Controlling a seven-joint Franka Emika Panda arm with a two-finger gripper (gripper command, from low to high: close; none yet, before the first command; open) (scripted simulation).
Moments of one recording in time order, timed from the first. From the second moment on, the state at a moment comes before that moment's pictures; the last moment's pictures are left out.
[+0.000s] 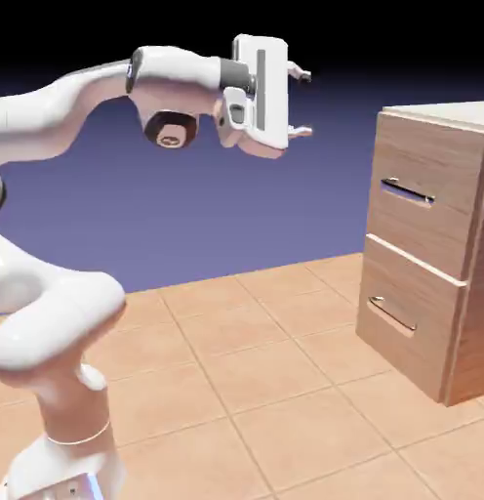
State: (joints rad) arm -0.89 -1.16 0.71 -2.45 1.49 2.72 0.99
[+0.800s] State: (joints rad) arm -1.52 -1.58 1.21 -2.19 2.53 2.50 1.16
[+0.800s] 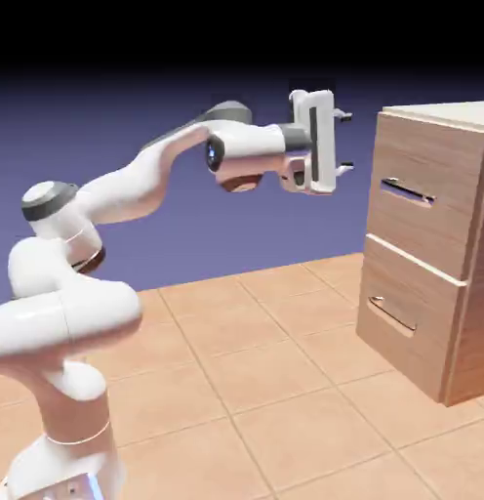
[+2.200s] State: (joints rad) arm -0.93 -1.76 1.26 -2.84 2.56 2.46 1.22
